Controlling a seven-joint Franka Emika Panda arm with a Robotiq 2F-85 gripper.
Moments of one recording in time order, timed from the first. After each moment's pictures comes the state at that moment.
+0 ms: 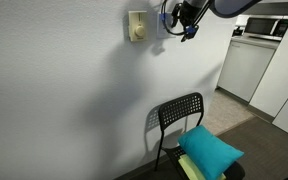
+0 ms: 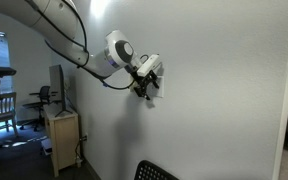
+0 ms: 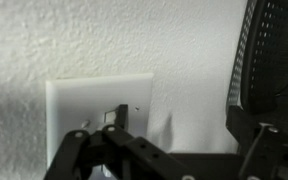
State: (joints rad) arm 0.16 0.27 0.08 -1.62 -0.52 2.47 -1.04
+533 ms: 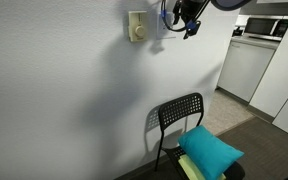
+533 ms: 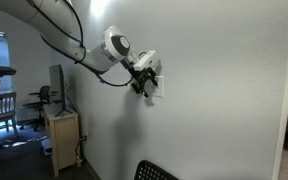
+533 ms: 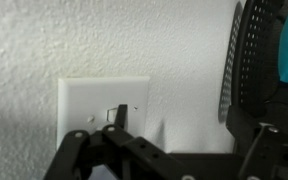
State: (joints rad) arm 0.18 0.26 0.09 -1.58 -0.55 2.35 -1.02
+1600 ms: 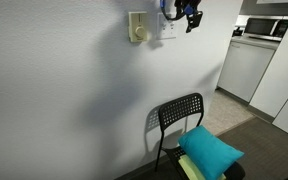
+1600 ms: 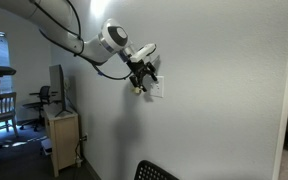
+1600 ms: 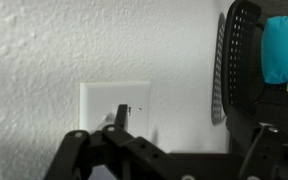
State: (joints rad) arm 0.20 0.27 0.11 -1.47 -0.55 2.17 -0.99
